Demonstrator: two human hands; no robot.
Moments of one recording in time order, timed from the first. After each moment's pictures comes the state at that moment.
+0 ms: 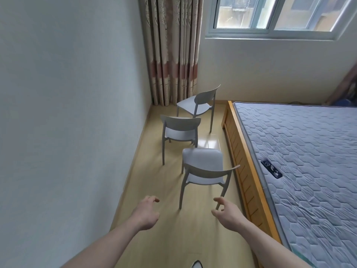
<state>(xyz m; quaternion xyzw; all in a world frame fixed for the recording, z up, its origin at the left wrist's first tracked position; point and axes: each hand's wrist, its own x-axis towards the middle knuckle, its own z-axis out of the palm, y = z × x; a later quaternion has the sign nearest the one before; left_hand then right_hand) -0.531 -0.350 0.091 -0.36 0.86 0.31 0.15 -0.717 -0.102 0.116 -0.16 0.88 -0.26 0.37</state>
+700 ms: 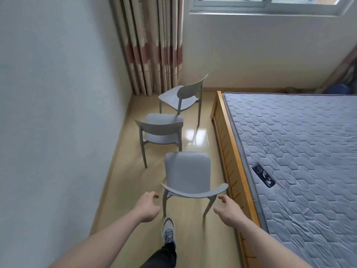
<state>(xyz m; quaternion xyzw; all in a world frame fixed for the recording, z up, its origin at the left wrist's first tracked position) -0.781 -0.407 0.054 -0.36 0.84 0.34 0.22 -0.946 -0.141 0.067 -0.10 0.90 -0.22 0.37</state>
